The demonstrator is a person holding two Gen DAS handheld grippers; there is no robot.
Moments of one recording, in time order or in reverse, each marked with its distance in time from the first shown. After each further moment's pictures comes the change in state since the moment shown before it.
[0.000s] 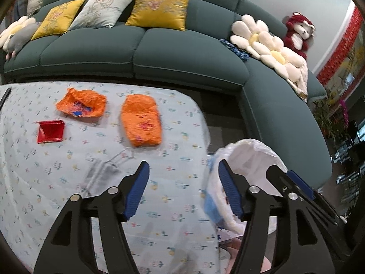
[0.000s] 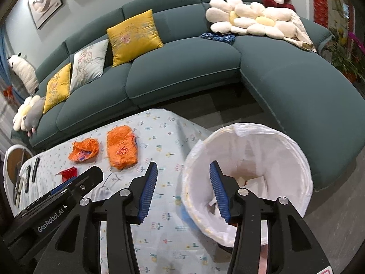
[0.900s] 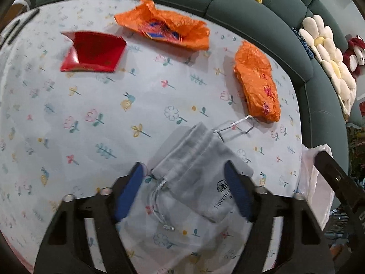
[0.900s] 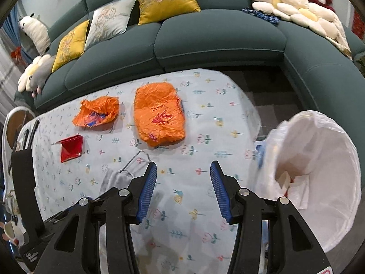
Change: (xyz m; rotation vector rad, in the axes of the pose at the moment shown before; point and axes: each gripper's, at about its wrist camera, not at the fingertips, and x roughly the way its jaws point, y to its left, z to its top) left arm 0.094 0.161 -0.036 -0.288 0.255 0.117; right arm 0.105 0.106 -0.023 -0.154 0.181 0.051
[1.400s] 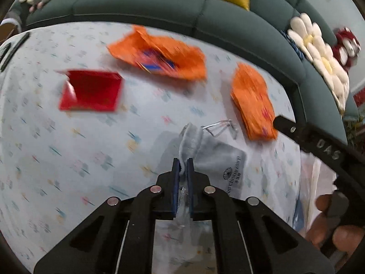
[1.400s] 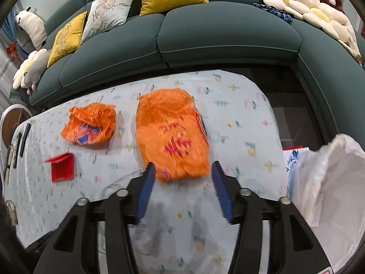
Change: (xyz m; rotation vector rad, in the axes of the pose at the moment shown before) left arm -0.023 0.016 0.029 0.068 -0.105 -0.004; right arm 0.064 0.030 0.048 -0.006 0.046 -0.006
